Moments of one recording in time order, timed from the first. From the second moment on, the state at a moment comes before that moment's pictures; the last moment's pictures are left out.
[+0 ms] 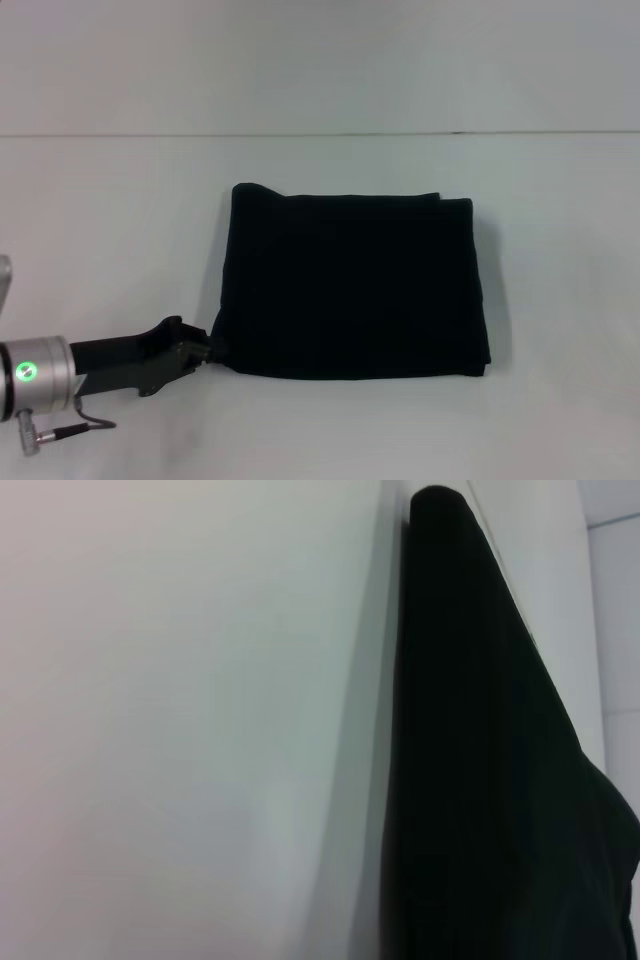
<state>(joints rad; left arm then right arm) -0.45 -2.11 0.69 0.59 2.11 1.32 -2.51 0.40 1.95 -0.46 -0.51 -1.64 -1.58 1.98</state>
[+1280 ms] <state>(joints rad) -0.49 -2.04 0.60 0.70 2.00 1.59 -1.59 0.52 2.07 -0.64 -0.82 -2.12 -1.57 1.52</state>
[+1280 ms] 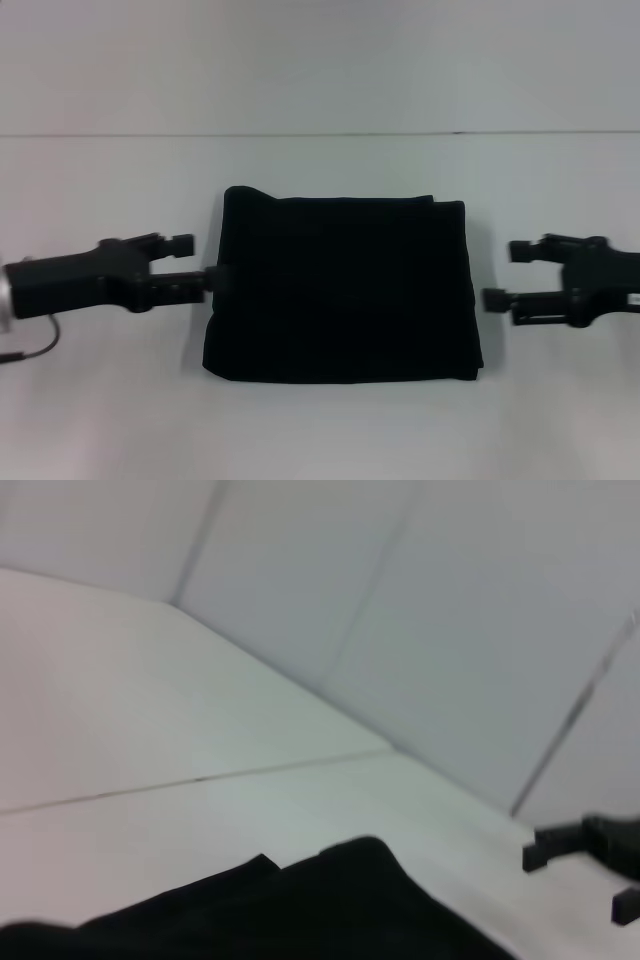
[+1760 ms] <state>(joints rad) -0.58 -2.05 0.79 0.70 2.02 1.47 -1.59 0.55 2.09 -0.65 -0.74 -2.10 -1.54 1.37</state>
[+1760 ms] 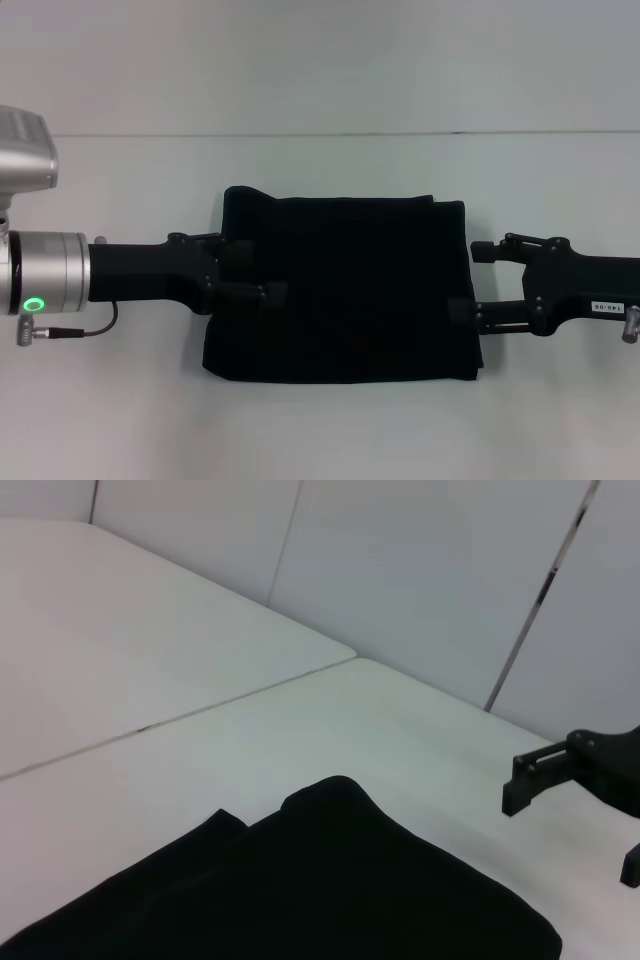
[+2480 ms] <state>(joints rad) -0.58 -2.07 0.80 0.70 2.02 1.43 -1.58 0.59 2.09 -0.68 -0.69 -2.06 -1.46 1.32</state>
